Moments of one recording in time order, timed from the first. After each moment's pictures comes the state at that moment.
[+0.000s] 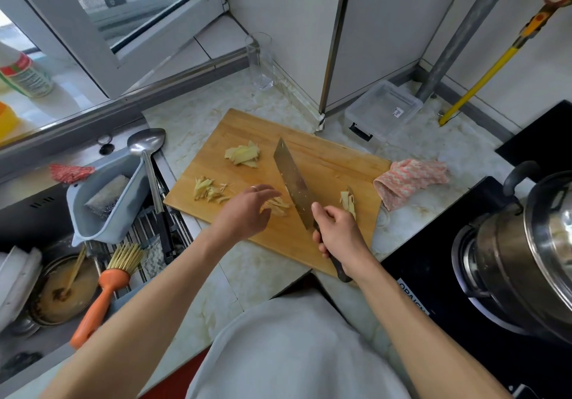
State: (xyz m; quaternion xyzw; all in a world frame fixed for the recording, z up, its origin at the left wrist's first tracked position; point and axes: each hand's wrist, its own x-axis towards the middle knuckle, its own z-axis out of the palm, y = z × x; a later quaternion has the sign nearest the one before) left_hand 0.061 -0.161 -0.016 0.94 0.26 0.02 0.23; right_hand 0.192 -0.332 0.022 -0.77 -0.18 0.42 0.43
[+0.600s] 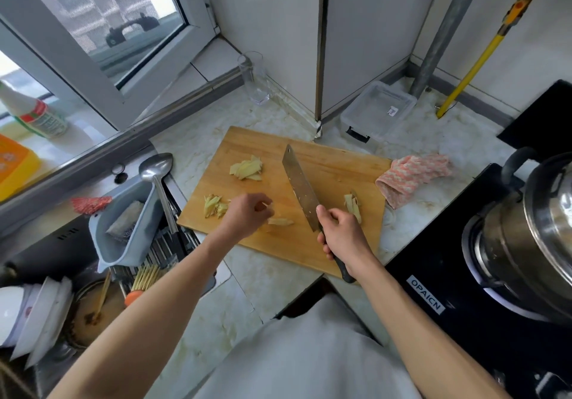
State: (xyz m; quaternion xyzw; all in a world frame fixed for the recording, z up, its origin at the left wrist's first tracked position) left_hand 0.066 -0.142 -0.003 0.86 0.37 0.00 0.35; right_hand 0.188 -0.328 0.029 -0.77 -0.14 0.42 0.46
